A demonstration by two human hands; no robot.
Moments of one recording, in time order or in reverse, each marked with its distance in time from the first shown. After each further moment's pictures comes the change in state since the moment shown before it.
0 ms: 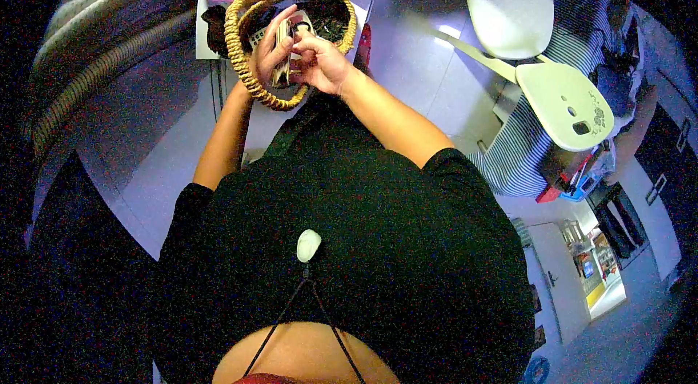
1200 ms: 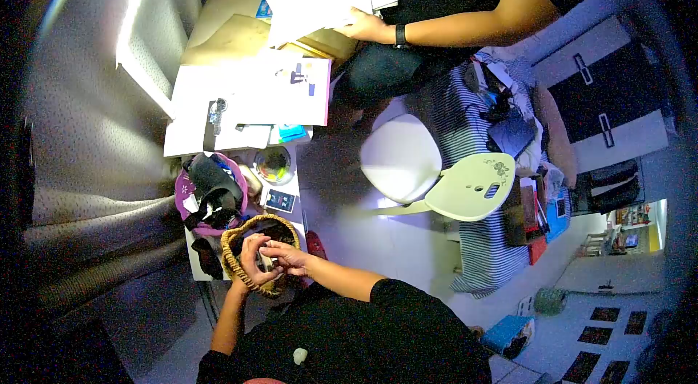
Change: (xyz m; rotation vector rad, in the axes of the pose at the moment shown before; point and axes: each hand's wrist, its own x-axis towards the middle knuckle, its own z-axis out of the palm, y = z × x) left_hand 0.017 0.063 -0.004 0.387 -0.108 0.461; right_hand -0.016 -0.022 0.016 -0.250 -0.019 -0.049
